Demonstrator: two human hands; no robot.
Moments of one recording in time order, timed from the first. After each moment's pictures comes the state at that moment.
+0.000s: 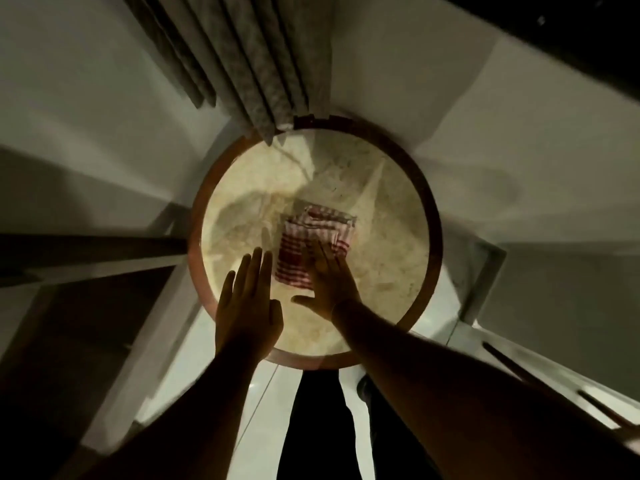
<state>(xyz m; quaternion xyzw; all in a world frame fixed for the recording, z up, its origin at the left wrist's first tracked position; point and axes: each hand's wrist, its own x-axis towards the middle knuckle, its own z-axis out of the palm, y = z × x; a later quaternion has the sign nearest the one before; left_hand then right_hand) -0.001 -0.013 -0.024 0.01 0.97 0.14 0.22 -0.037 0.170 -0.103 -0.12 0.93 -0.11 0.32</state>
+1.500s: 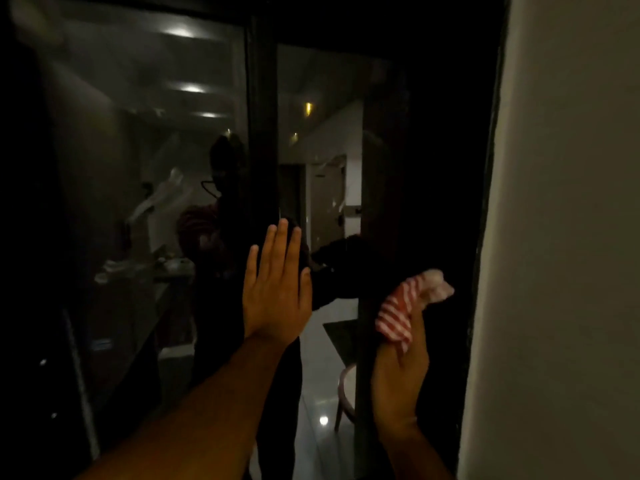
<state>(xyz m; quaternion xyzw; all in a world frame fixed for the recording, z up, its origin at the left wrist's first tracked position) -0.297 0.587 0.732 0.39 0.75 0.26 -0.47 -0.125 0.670 0.648 0.17 0.52 -0.50 -0.67</state>
